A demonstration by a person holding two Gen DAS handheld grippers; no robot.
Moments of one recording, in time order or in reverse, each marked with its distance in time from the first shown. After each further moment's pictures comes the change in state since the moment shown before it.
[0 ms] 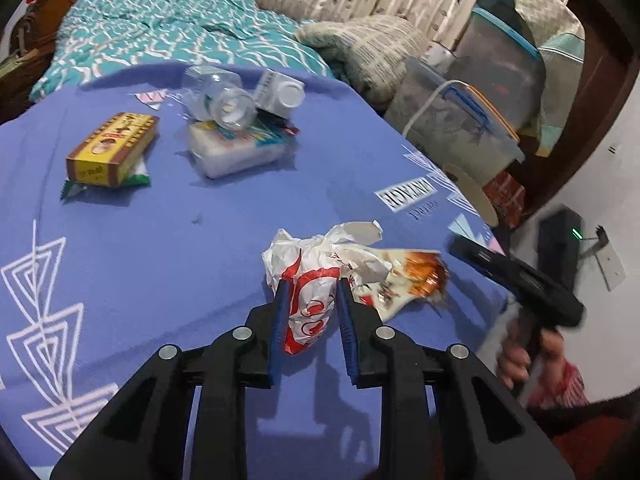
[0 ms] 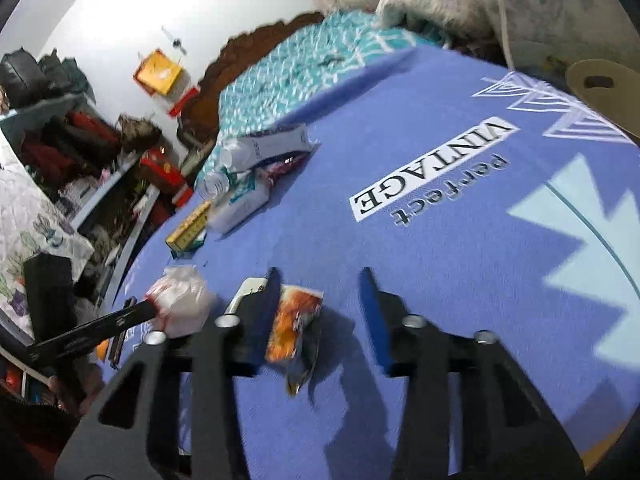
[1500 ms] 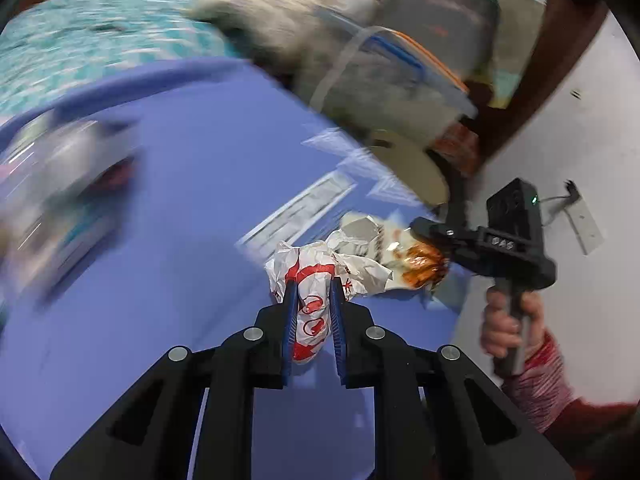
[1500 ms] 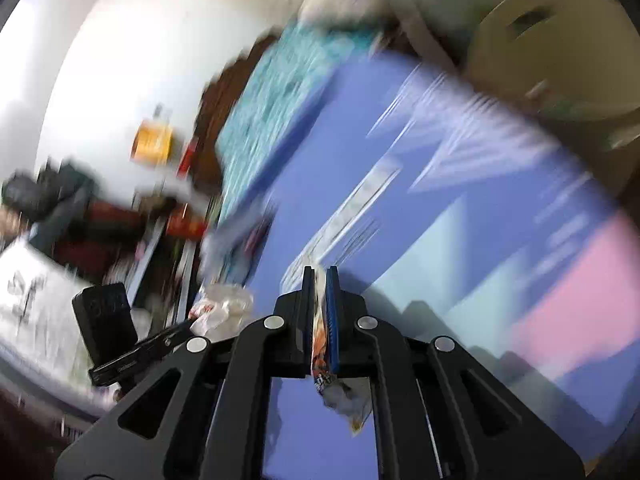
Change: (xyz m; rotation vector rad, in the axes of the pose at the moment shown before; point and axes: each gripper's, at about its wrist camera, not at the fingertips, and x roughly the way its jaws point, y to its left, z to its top) left arm 0.116 -0.122 0.097 0.201 0.177 -0.207; right arm -0.072 -0.156 0.042 0.353 -0.064 0.149
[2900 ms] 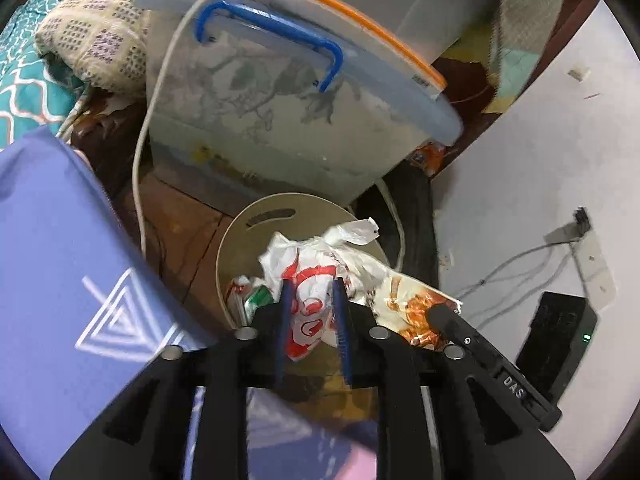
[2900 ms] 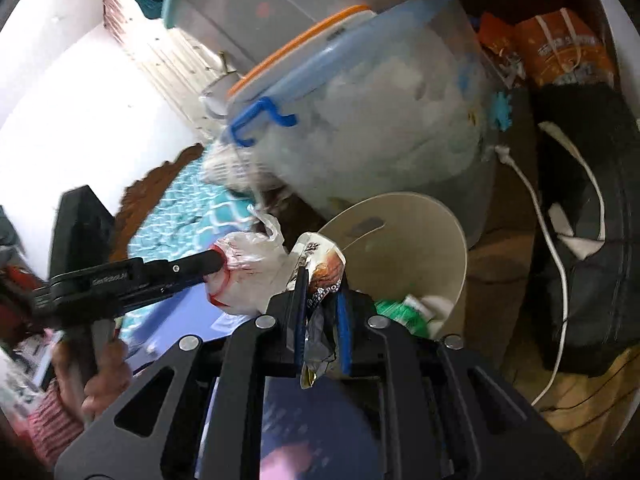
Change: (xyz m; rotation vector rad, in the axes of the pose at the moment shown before) left arm 0.224 -0.146 0.196 0.100 0.079 -0.062; right arm -0.102 -0.058 0.098 -0.076 -0.418 -0.356
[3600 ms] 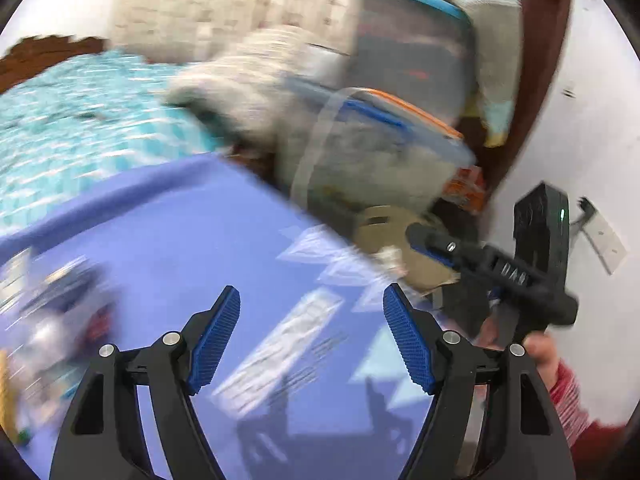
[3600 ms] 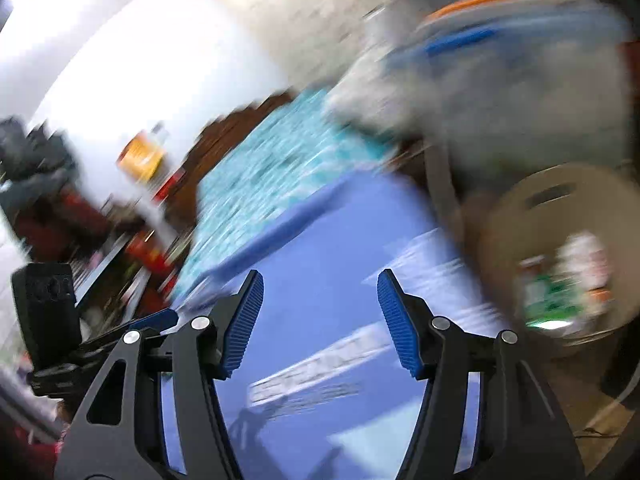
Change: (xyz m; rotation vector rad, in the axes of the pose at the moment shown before) left arm -0.239 0.091 -0.174 -0.003 -0.303 0.250; right arm 0.042 0.192 -0.069 -0.201 0.179 0.306
